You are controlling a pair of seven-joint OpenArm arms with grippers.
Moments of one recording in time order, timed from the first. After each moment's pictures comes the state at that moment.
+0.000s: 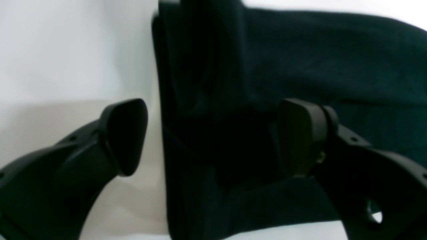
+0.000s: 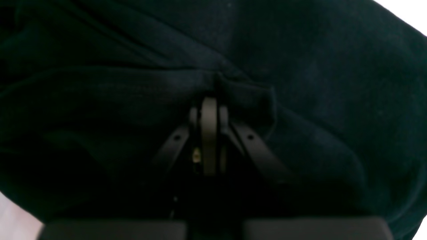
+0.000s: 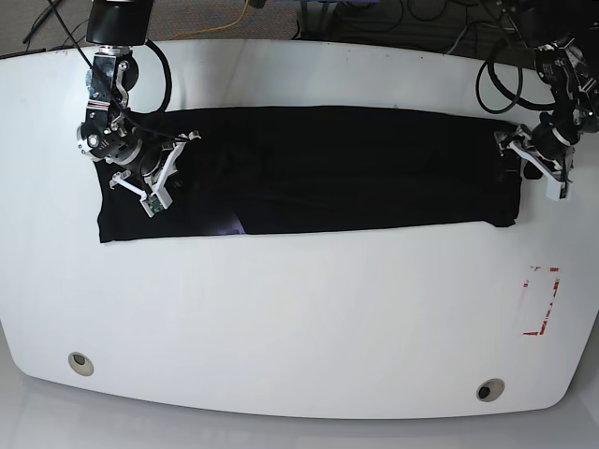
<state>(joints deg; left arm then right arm) 5.5 -18.6 -34.1 76.9 -34.0 -38.0 51.0 -5.5 15.6 12.0 84.2 14.2 39.7 -45.6</state>
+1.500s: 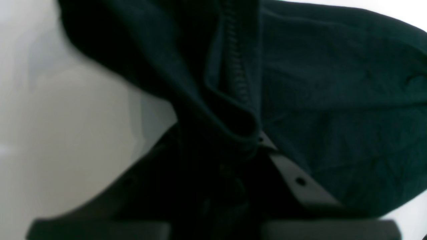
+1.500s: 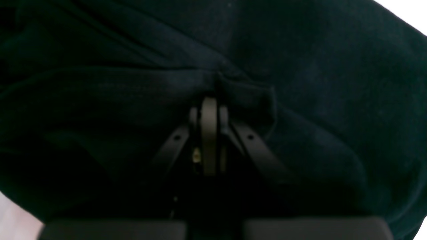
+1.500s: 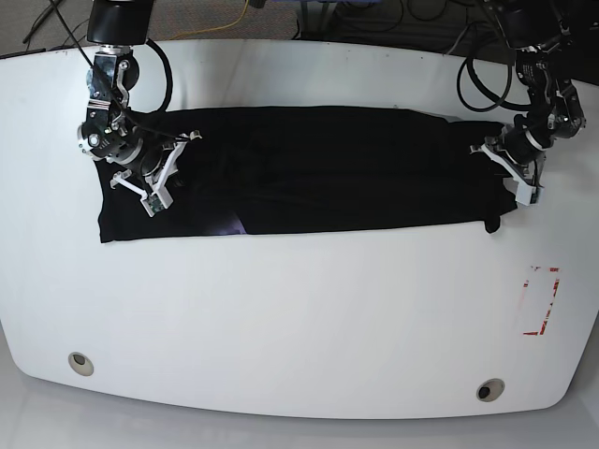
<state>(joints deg) 5.4 -15.9 -26.2 78.0 -33.7 -37.7 47.7 -5.7 15.5 12.0 84.3 14.3 39.7 -45.3</state>
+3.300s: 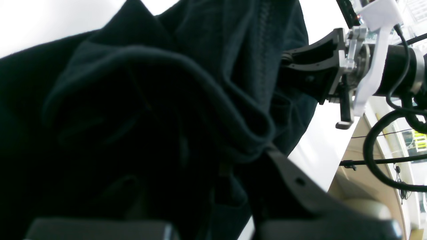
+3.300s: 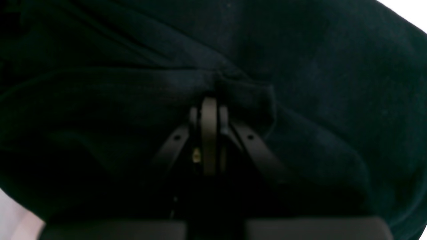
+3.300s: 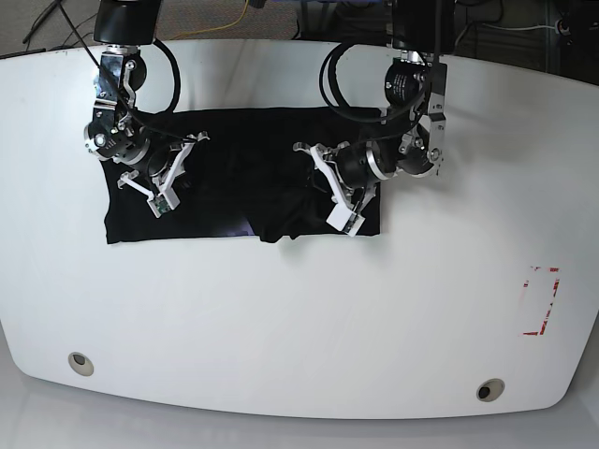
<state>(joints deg) -0.3 6.1 2.4 85.6 -32.6 -34.2 52.8 -5.4 13.6 12.0 84.5 14.2 39.5 -45.5</state>
